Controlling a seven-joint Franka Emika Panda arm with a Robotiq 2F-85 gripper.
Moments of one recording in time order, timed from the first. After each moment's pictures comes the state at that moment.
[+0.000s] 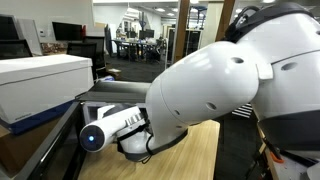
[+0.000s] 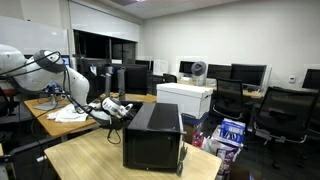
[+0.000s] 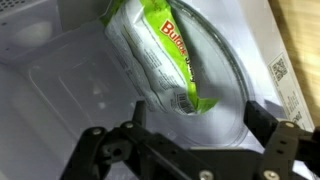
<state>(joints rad) 0.69 1.48 -0.75 -1.23 -0.50 2.52 1.03</state>
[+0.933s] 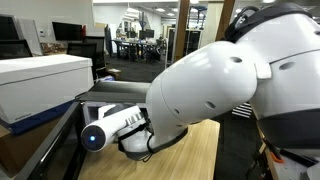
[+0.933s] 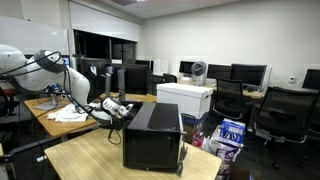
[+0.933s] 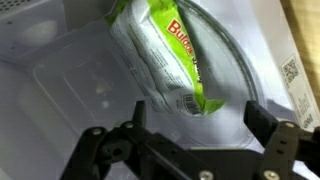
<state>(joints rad) 0.68 1.48 -0.75 -1.23 -0.53 2.51 1.04</state>
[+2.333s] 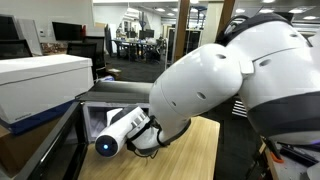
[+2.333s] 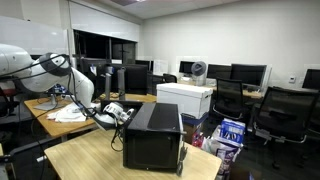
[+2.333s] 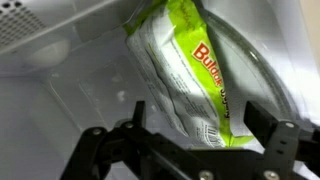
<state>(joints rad) 0.59 1.48 -0.66 -1.21 -0.86 2.44 1.25</state>
